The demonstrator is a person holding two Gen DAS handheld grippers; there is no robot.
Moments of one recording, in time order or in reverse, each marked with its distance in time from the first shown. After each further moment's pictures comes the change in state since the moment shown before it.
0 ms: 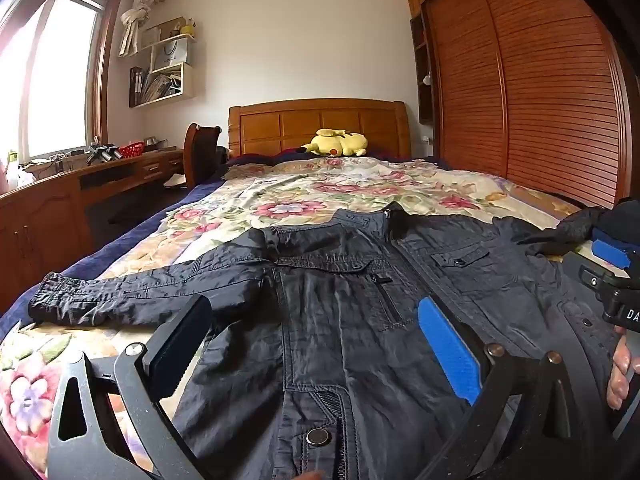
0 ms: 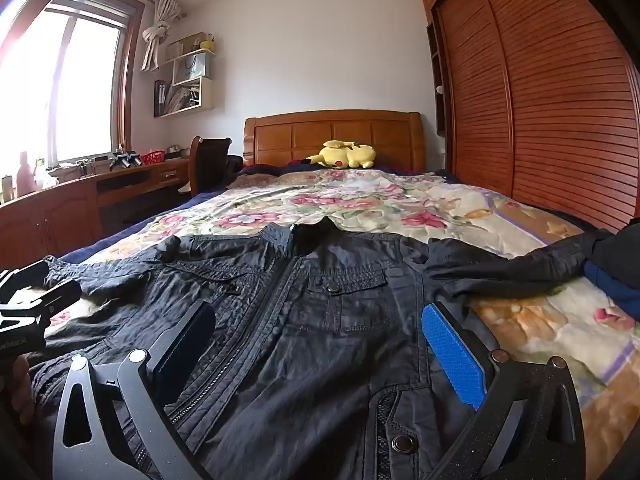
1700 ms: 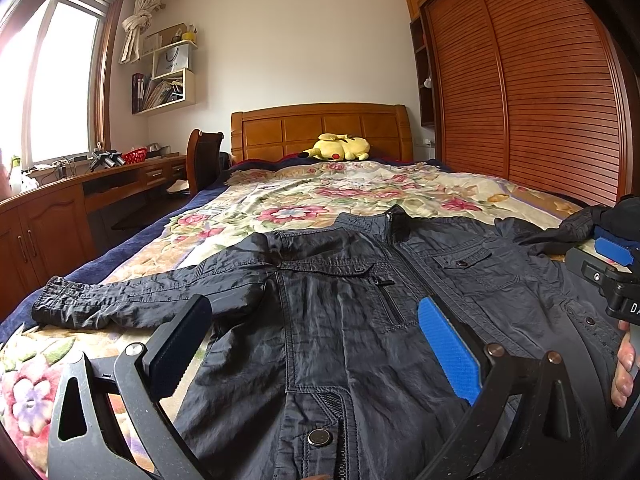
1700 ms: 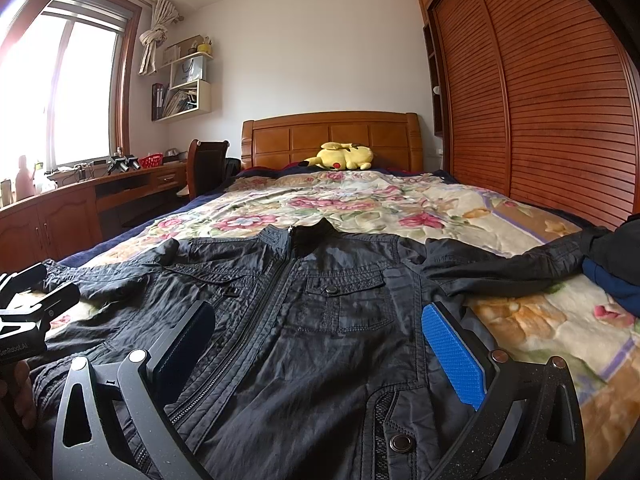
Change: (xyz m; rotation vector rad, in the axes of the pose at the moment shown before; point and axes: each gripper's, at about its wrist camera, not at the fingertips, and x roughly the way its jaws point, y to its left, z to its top) left arm -0.001 0.001 0.000 0.012 -0.002 0.003; right arm 0.000 -0.001 0.000 -0.003 0.000 0.001
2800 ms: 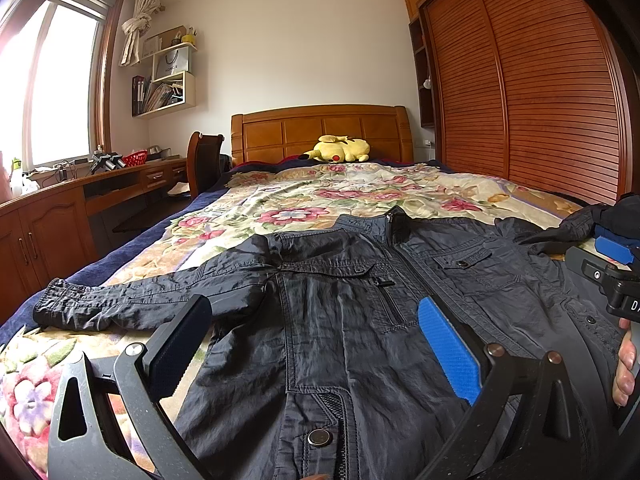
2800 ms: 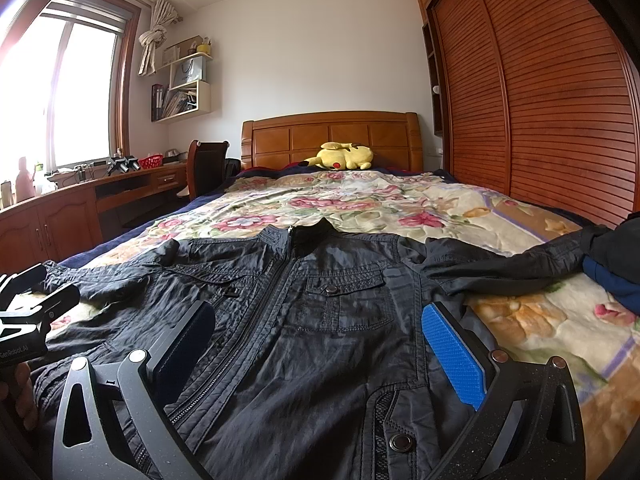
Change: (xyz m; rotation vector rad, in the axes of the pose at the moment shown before) left arm -0.003 0.004 0.002 0.004 -0.003 0.002; right arm 0.000 0.000 -0.001 0.004 -0.001 0.001
